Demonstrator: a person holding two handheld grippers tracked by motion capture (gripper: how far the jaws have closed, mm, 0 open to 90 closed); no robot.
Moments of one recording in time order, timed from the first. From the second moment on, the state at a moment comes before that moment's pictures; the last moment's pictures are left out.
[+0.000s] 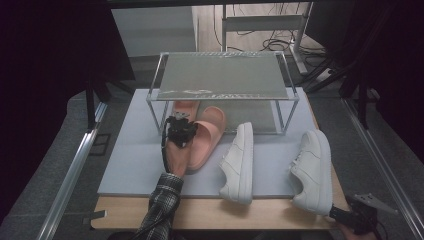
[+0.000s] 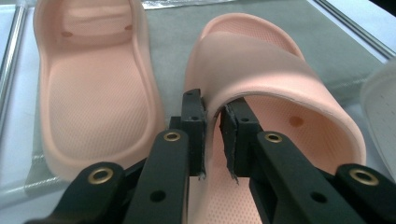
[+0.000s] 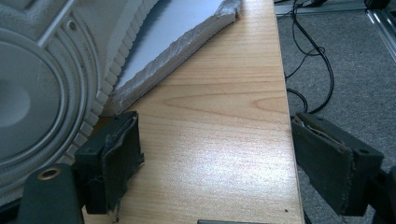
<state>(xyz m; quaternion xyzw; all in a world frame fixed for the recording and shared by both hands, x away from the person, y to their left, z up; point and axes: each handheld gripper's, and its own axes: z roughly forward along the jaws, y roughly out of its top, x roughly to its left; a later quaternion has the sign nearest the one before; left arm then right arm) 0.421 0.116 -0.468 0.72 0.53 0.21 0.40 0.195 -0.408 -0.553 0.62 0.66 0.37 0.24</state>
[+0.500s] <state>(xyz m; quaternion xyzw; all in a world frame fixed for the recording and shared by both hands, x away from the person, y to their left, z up) 0.439 0.107 -0.478 0.70 0.56 0.23 0.39 0.194 -0.409 -0.553 0.62 0.66 0.37 0.24</state>
